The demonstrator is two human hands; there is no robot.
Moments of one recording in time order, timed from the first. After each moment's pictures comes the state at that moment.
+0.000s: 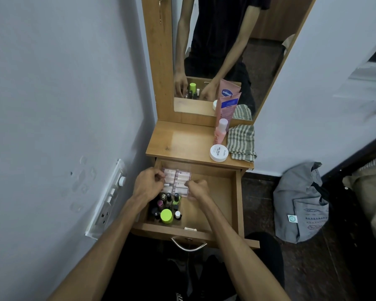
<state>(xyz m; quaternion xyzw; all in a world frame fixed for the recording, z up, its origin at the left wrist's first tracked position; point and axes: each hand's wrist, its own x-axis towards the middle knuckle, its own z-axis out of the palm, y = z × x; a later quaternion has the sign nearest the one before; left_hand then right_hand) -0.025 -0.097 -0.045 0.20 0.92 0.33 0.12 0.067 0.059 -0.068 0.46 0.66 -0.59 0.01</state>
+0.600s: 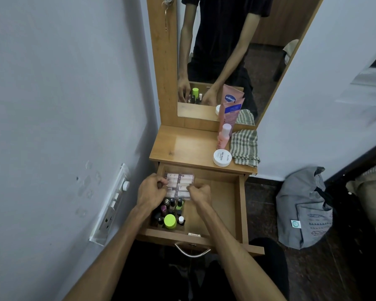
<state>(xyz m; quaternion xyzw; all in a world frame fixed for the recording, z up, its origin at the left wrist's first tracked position) -0.021 -0.101 -0.058 0.19 0.90 0.36 0.10 0.060 0.048 -0.077 0.50 0.62 -0.60 -0.06</state>
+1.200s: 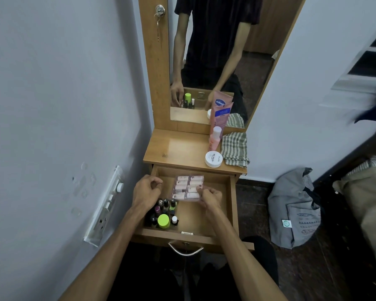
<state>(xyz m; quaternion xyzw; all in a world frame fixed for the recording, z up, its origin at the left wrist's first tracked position) -0.016 -0.103 -0.057 0.18 0.89 0.41 0.09 0.102 0.080 -0.067 0.51 0.48 -0.71 -0.11</state>
